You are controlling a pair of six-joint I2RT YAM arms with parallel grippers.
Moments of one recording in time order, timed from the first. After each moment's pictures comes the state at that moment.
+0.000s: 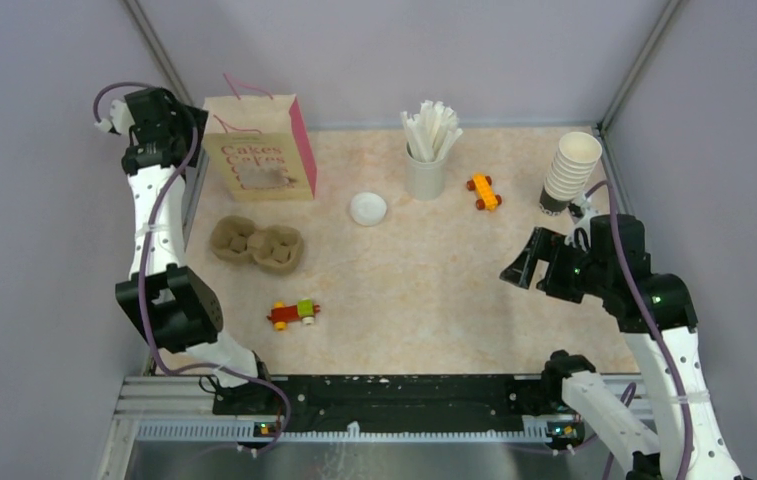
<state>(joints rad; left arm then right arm) 0.29 1.60 1.70 -0.55 -0.06 -1.01 0.19 0.74 1.09 -1.15 -0.28 0.48</state>
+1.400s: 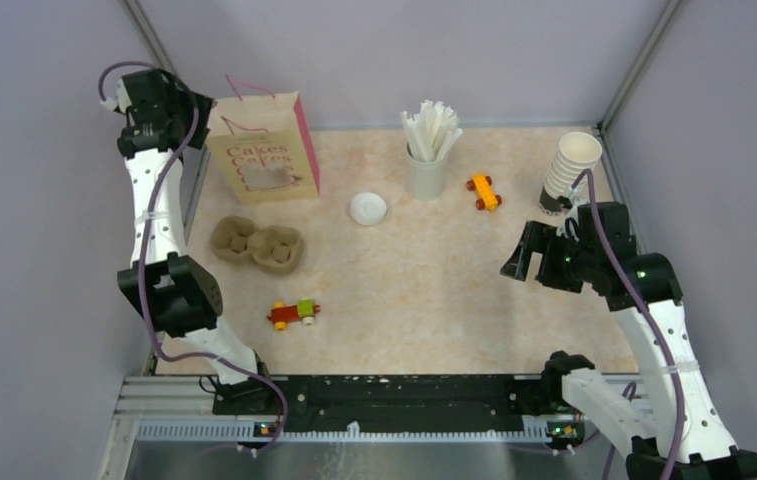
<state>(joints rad) 0.27 1.73 1.87 -0.66 0.08 -1.06 0.19 0.83 1.09 -1.13 -0.22 0.41</state>
